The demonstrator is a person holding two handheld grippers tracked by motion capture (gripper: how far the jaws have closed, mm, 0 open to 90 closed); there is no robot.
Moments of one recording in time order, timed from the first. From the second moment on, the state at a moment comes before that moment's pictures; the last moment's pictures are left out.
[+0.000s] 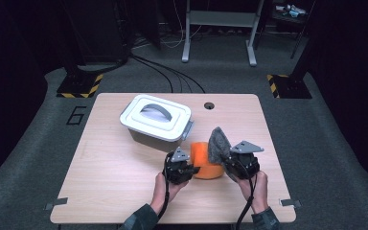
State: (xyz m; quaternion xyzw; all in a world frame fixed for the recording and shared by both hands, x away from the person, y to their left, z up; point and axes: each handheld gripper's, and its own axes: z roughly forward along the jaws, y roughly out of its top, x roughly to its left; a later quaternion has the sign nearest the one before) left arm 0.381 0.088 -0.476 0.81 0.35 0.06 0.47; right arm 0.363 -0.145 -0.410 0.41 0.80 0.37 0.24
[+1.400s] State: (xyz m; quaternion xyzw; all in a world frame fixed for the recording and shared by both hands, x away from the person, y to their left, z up) left arm 0.391 0.092 -0.493 0.81 0.35 0.09 0.45; right arm 0.359 -0.109 -0.449 0.39 0.82 0.33 0.24
